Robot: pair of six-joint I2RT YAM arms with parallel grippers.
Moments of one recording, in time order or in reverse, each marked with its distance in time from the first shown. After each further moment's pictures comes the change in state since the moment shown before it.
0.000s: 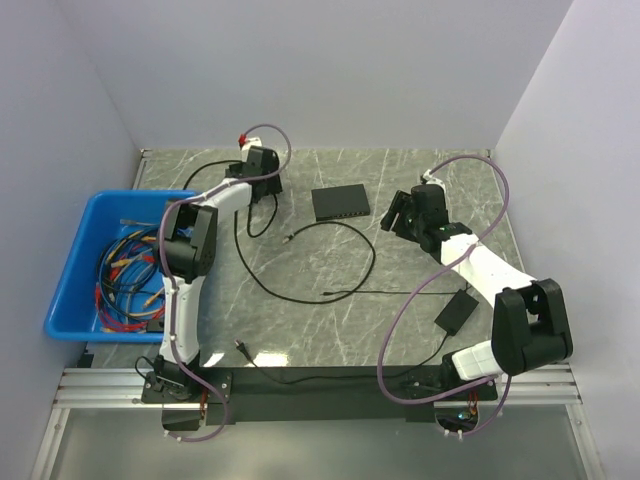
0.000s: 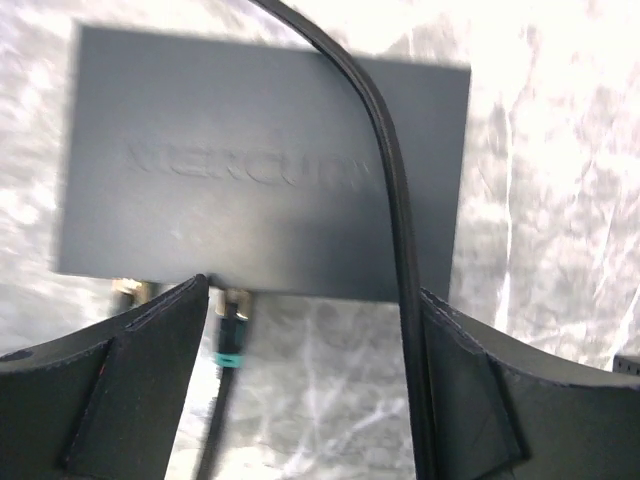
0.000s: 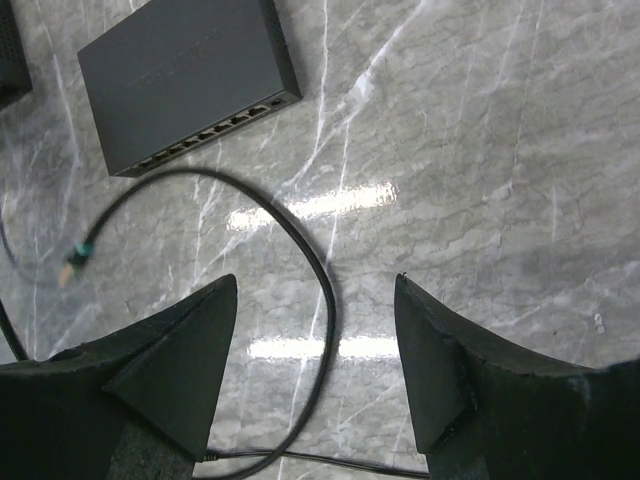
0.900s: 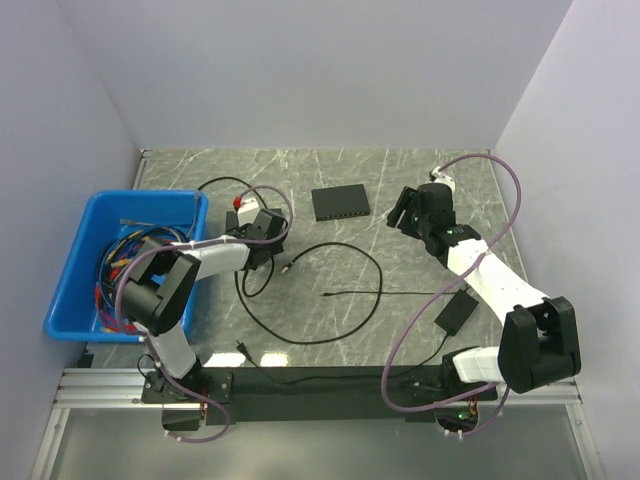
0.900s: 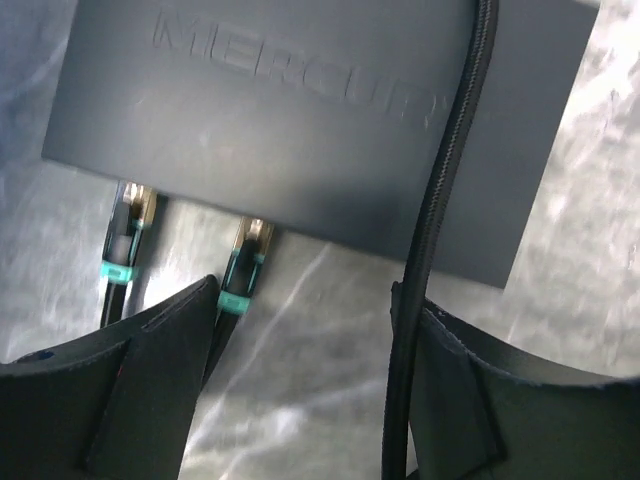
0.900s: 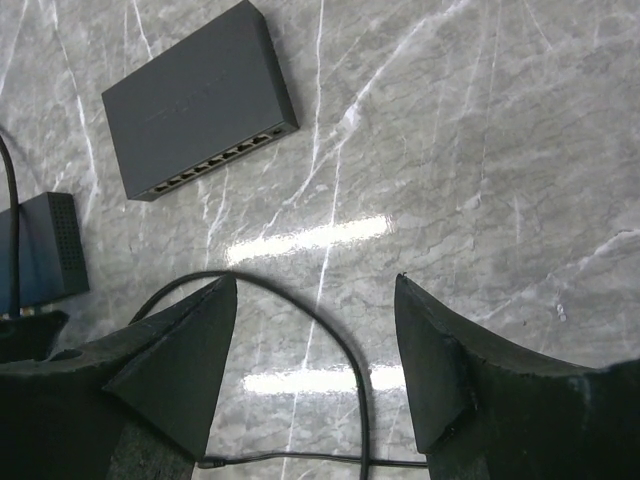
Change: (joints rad) left arm -0.220 -0.478 -0.734 0.040 -0.169 -0.340; right arm 0.000 -0.094 0.000 -0.032 0.063 0.000
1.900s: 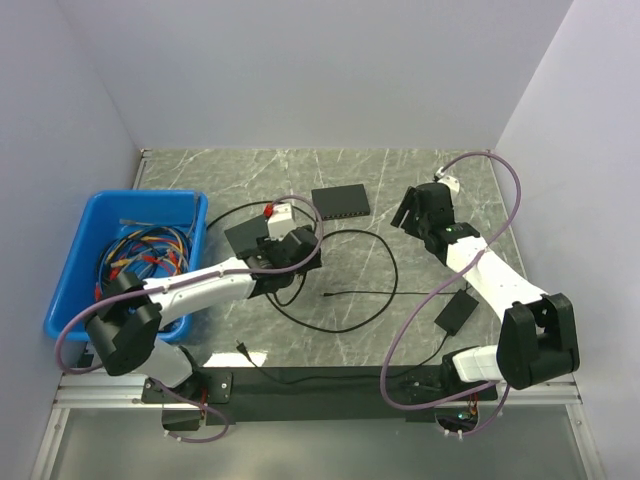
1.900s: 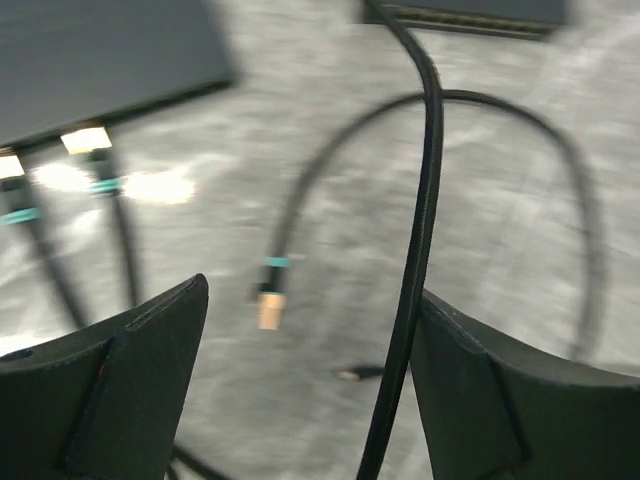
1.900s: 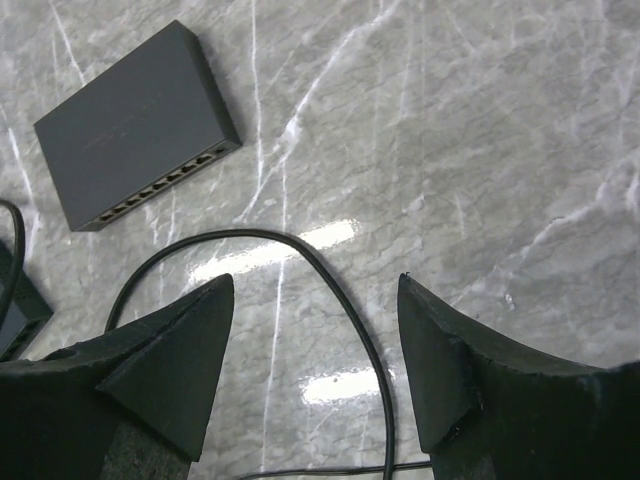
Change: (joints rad) left arm -0.361 -0.256 0.045 -0.141 -0.030 -0.138; right arm 0.000 0.021 0.018 -0.047 0.117 0.012
